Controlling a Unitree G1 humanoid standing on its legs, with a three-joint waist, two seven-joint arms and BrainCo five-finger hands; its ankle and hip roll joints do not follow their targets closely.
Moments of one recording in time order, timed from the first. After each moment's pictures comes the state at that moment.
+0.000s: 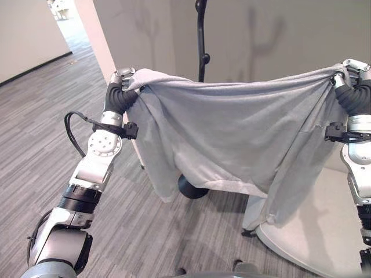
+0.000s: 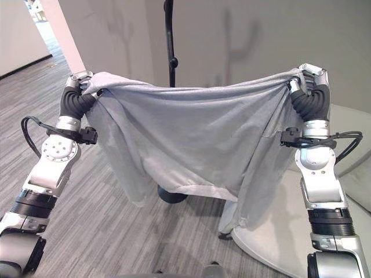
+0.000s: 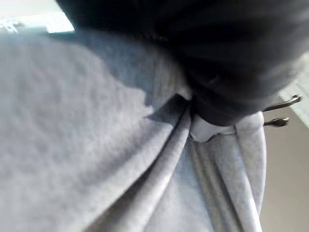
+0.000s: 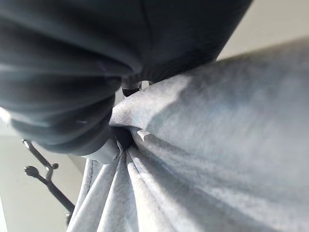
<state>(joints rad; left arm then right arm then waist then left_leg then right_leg) -0.50 0.64 -0.12 0.13 -0.22 -0.13 0.21 -0.37 -0.73 -0.11 -0.01 0.06 -0.16 -0.27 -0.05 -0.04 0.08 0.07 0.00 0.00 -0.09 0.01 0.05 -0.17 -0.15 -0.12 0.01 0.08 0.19</state>
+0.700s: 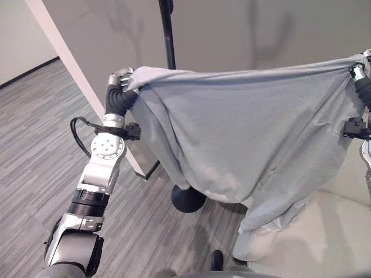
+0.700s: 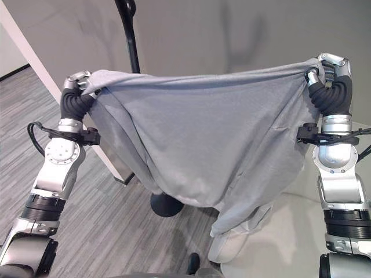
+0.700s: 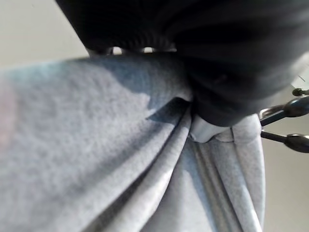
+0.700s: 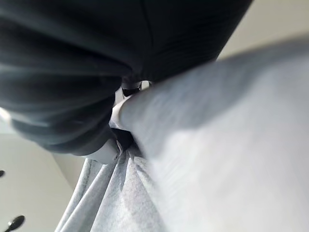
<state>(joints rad) -0.45 0.55 -0.04 0.06 -0.22 -0.14 0.19 -0.34 -0.79 -0.17 -0.03 0.08 -0.19 -0.24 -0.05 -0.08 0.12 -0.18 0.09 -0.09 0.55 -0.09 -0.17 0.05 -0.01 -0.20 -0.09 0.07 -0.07</state>
